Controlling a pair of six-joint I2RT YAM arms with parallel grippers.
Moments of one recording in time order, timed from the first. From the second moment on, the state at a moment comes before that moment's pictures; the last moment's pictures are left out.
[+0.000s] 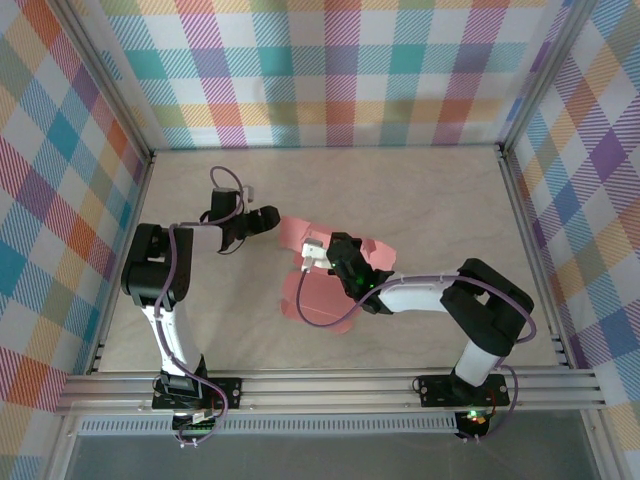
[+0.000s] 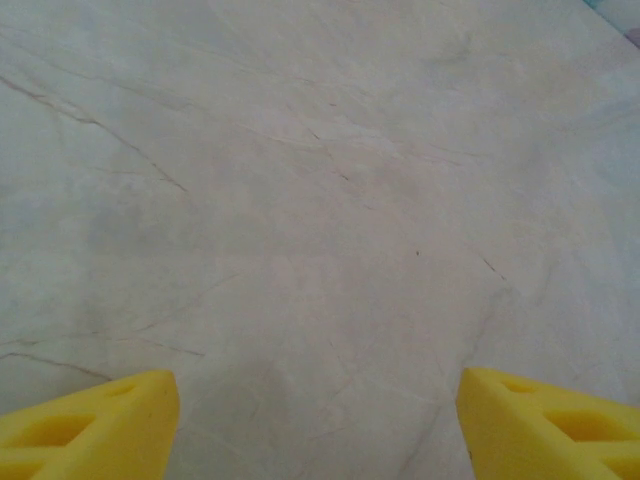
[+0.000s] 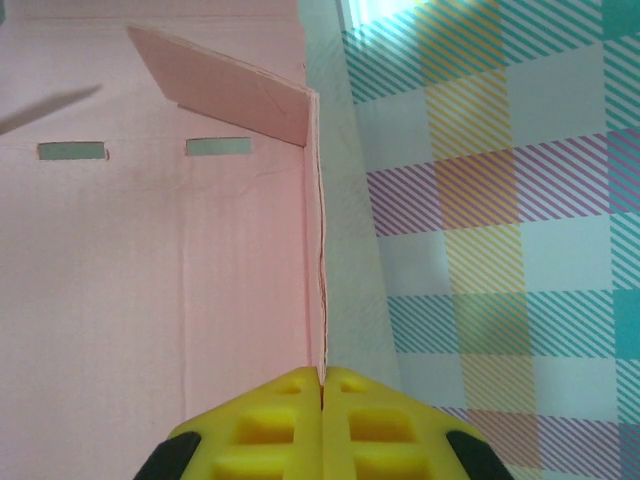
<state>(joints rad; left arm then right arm) -0.13 1.94 1.01 0.21 0.43 -0.44 0.92 1.69 0.78 0.48 0.63 -1.02</state>
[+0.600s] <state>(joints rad) -0.20 1.81 0.88 0.26 0.66 -0.22 0.92 1.67 0.78 0.47 0.63 -0.99</state>
